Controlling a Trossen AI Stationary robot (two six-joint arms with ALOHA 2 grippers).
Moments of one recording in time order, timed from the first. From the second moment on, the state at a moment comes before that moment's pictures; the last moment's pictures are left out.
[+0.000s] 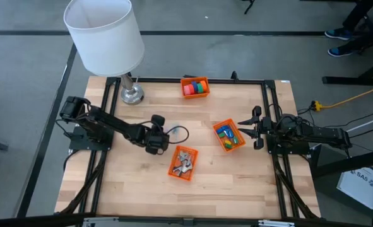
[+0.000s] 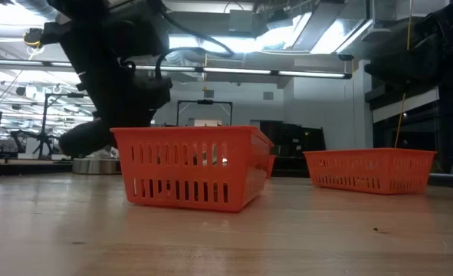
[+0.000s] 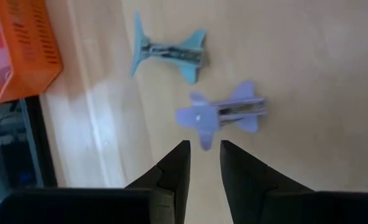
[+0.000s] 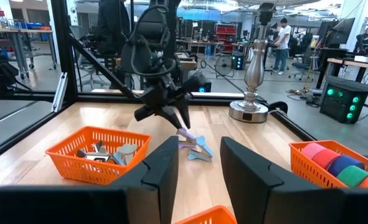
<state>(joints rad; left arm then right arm) -0.17 1.60 0.79 -0.43 -0.60 0.21 -0.04 0.01 0.04 -0.03 -0.02 -0.04</state>
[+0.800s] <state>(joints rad) -0.14 1.60 0.79 -0.36 -0.52 0.19 -0.04 0.00 0.04 -0.03 -0.02 -0.04</state>
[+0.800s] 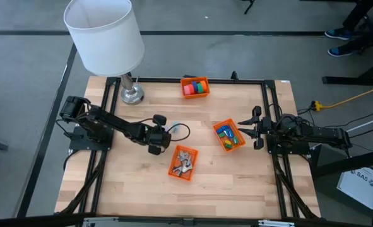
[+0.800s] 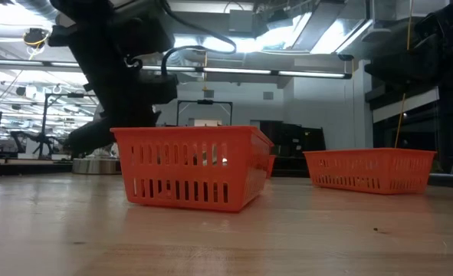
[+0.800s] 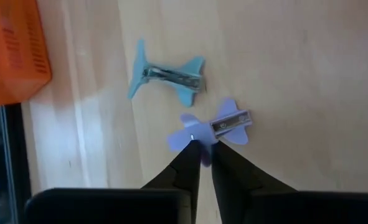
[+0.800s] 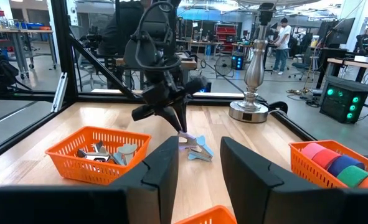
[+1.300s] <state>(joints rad) -0.13 1.56 0.79 -0.32 -0.59 0.08 -0.04 0.01 0.04 -0.03 -0.02 -0.04</state>
